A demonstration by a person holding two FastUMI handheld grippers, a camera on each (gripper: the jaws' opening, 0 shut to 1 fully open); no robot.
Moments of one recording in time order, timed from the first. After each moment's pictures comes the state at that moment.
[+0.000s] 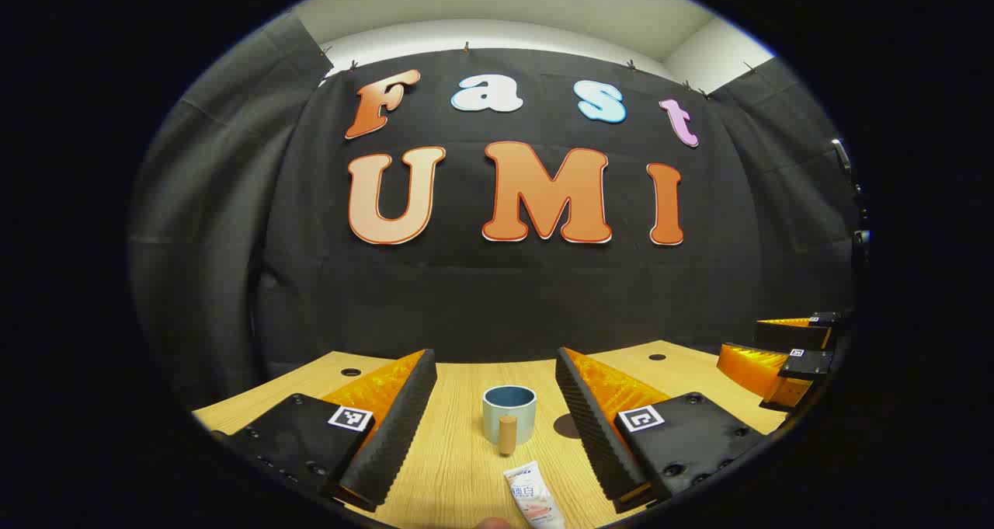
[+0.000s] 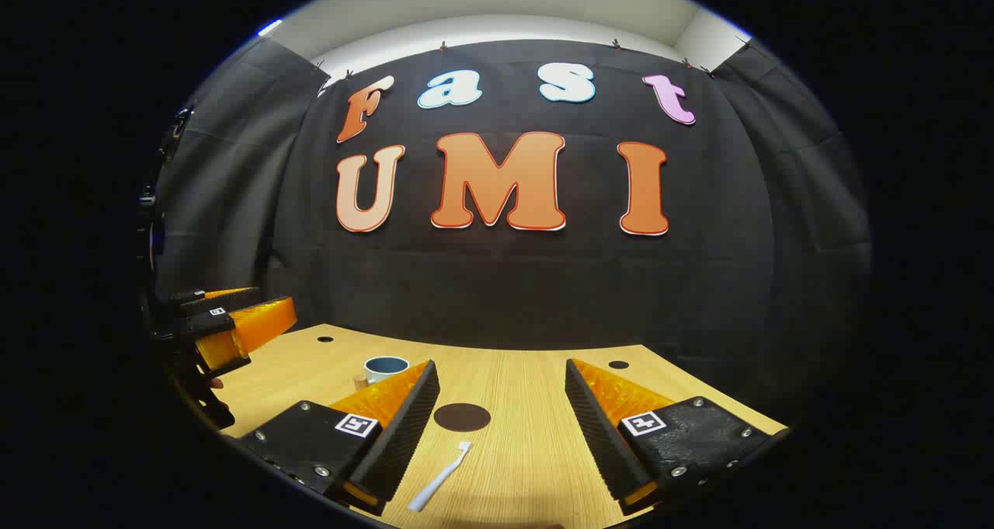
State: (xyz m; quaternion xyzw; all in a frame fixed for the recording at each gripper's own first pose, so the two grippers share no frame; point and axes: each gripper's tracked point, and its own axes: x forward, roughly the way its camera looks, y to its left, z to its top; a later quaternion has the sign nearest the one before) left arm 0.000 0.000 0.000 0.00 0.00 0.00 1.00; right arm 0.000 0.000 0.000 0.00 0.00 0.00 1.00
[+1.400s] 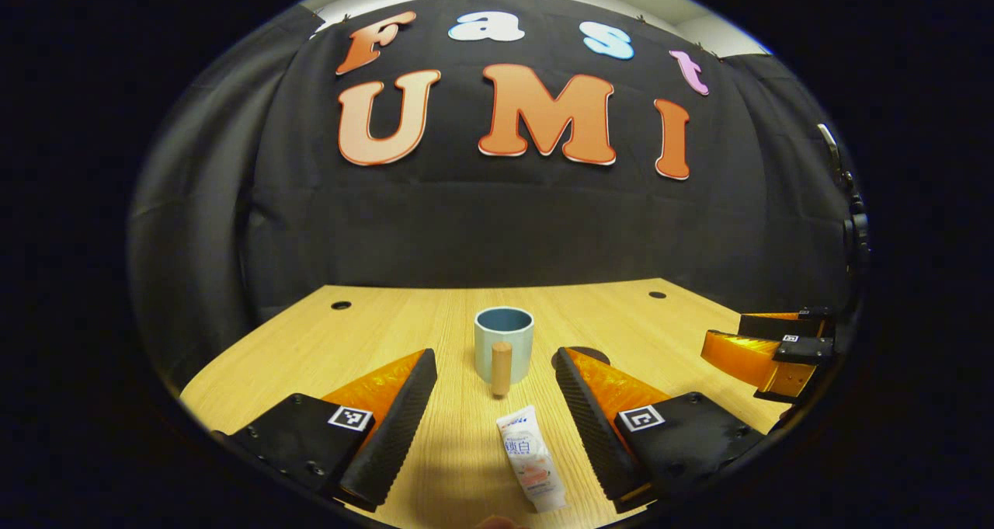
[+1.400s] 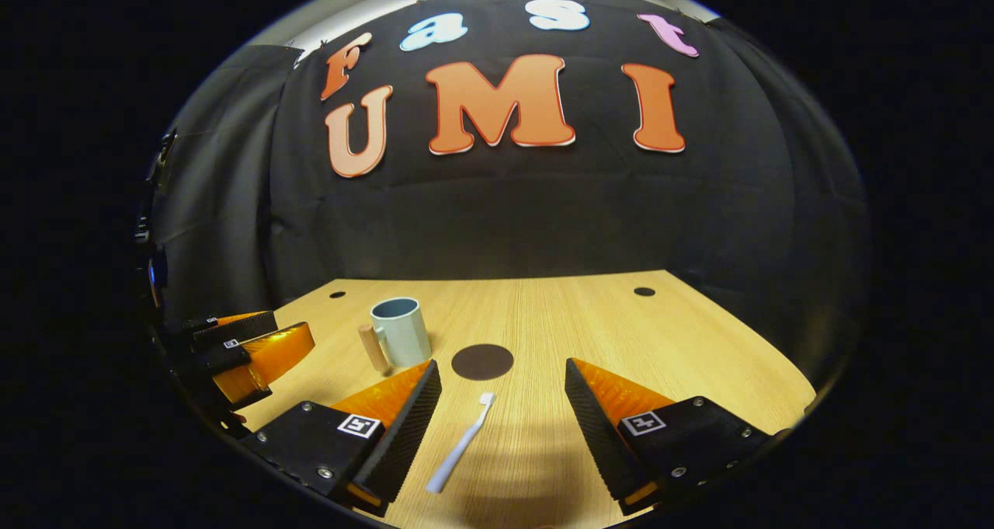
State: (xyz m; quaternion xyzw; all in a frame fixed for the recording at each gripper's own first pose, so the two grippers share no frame) left arm 0.012 -0.012 -0.105 -0.01 0.17 -0.01 0.98; right arm 0.018 0.016 -0.082 0.05 0.17 0.03 0.98
